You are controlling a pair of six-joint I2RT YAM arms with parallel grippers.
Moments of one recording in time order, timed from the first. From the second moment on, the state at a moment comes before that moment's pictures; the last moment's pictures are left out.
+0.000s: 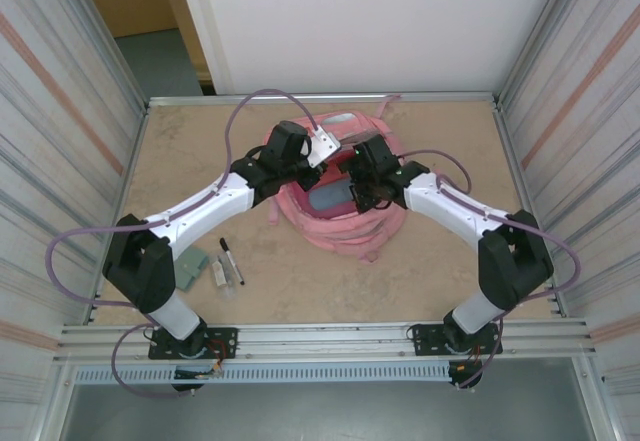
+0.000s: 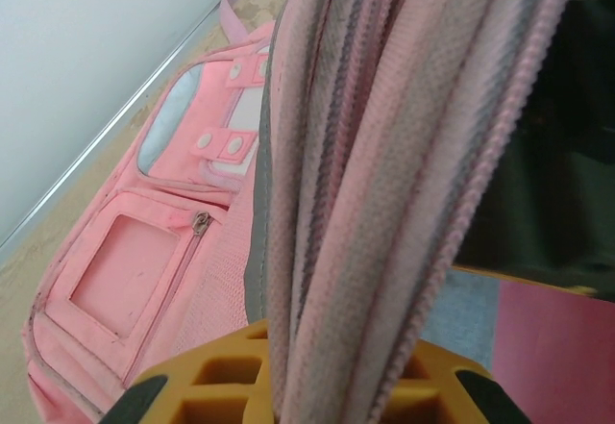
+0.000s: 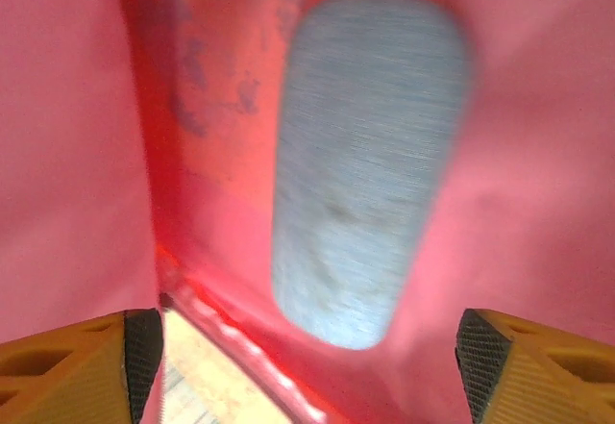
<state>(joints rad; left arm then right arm) -0.68 1.61 1.30 -0.30 0.00 0.36 0.60 1.56 1.14 -0.47 -0.03 1.62</state>
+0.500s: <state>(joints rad) -0.68 1.61 1.30 -0.30 0.03 0.31 0.67 1.72 1.16 -0.40 -0.04 1.60</state>
